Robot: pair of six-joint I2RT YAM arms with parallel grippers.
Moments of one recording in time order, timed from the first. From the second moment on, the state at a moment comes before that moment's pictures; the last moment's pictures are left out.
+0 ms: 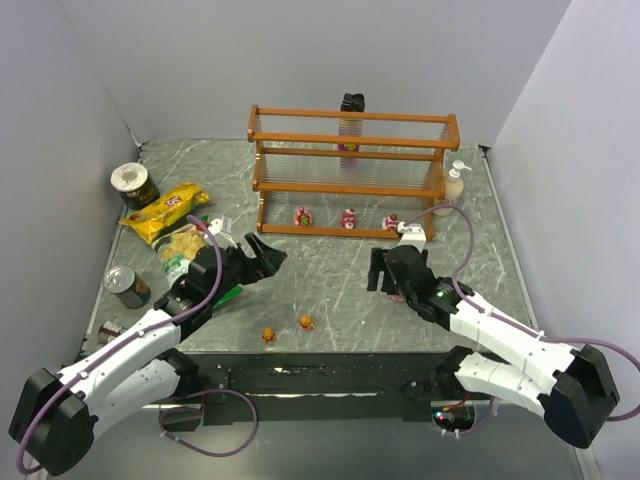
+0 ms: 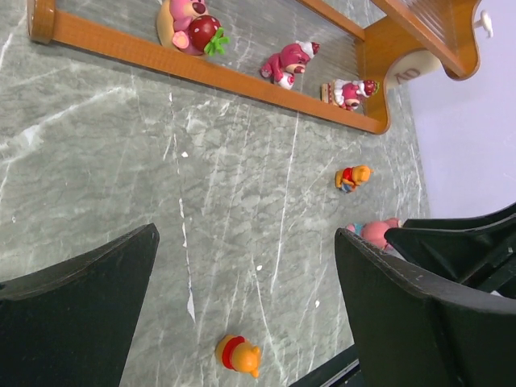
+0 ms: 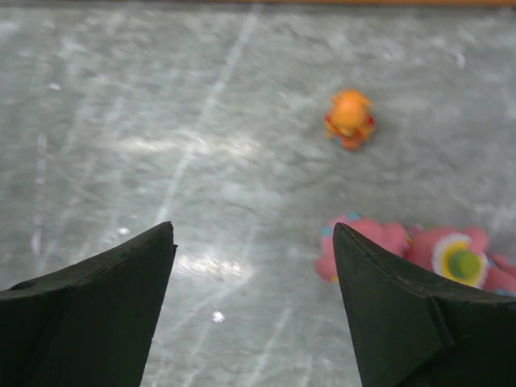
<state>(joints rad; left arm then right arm) -0.59 0.87 0.45 0.09 -0.06 -0.82 0.71 0.97 0.60 -0.36 0.40 0.56</state>
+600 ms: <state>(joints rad) -0.58 0.87 0.45 0.10 -0.04 -0.81 0.58 1.05 0.52 -0.41 0.38 0.60</state>
